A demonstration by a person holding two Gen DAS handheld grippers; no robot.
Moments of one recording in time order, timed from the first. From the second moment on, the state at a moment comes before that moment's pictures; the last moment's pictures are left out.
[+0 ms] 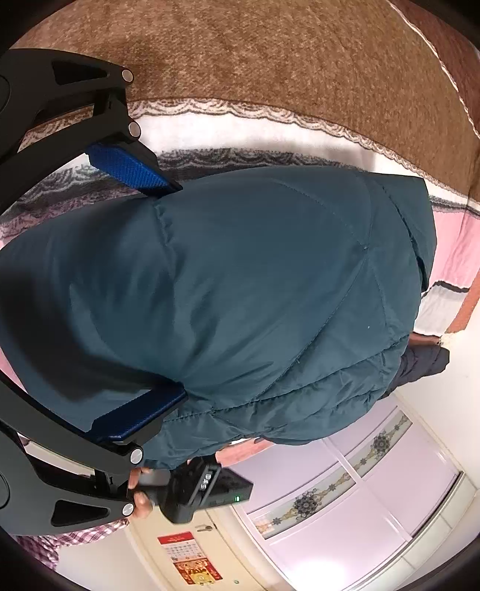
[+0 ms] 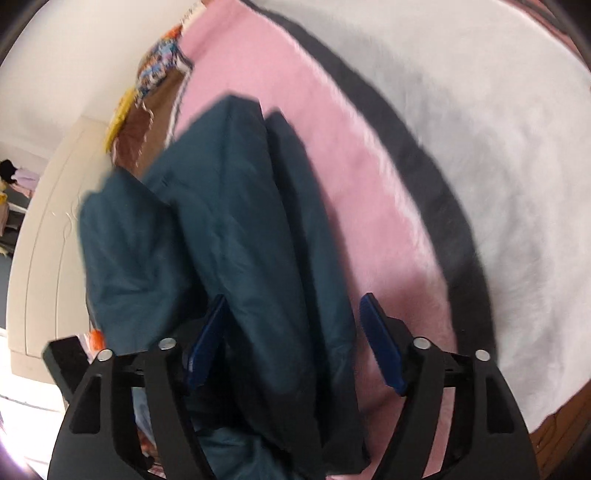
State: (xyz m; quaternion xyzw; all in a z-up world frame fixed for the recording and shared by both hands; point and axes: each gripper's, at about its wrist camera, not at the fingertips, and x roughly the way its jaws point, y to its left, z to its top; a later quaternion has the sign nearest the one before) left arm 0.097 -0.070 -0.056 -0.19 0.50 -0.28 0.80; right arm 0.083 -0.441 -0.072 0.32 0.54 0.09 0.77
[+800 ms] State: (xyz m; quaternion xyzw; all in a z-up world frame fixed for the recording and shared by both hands) left arm 0.125 -0.038 -0.002 -0.11 0.39 -0.24 0.88; right arm 0.112 -0.341 -0.041 0.30 0.47 0.20 0.81
